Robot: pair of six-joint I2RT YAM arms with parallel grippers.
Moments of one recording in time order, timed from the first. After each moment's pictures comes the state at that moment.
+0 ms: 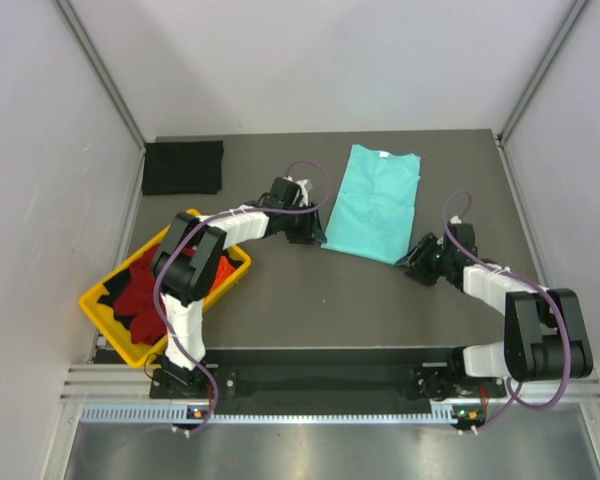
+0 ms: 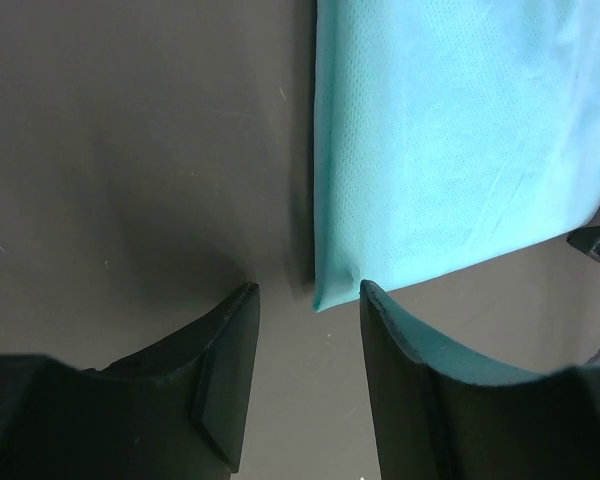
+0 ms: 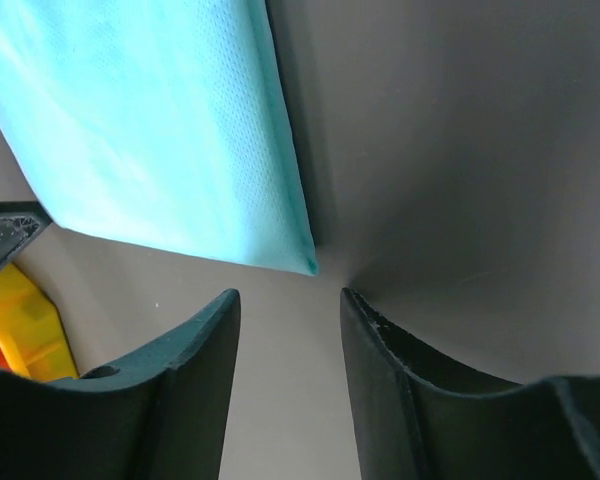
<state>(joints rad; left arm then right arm) -0.51 1.99 1.27 -0.14 0.35 -0.53 0.07 1.34 0.50 -0.05 -0.31 0.79</state>
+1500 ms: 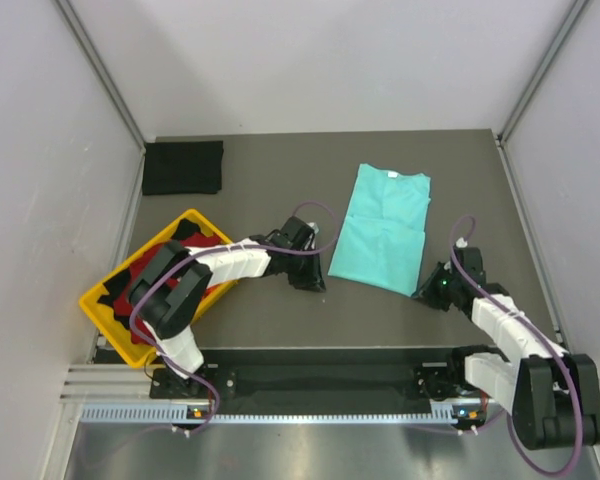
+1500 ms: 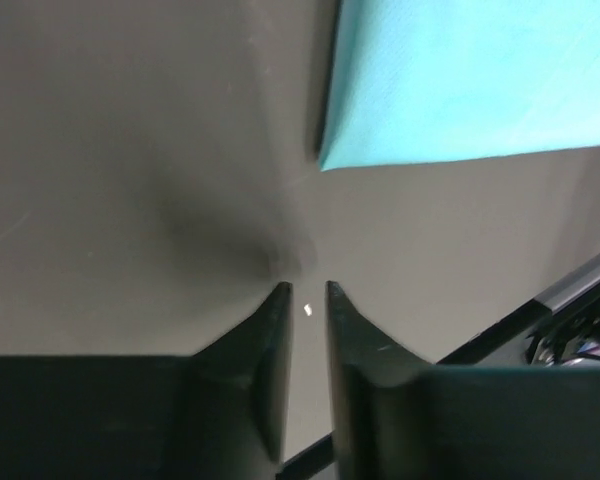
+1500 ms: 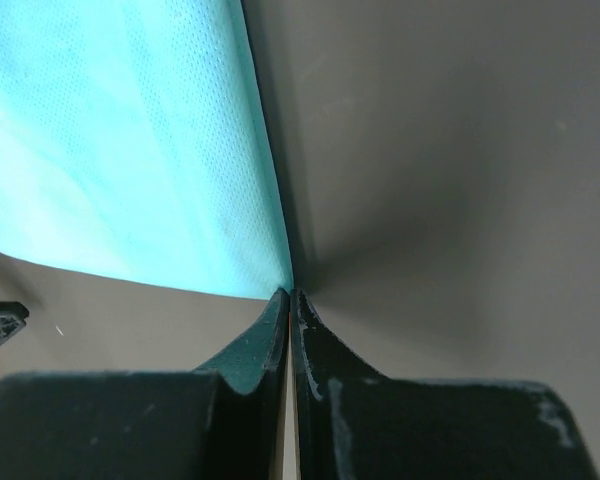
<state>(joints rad) -0.72 1.74 0.97 -0.24 0.28 -0.72 0.07 1.01 0.36 -0.33 -0.20 0.67</state>
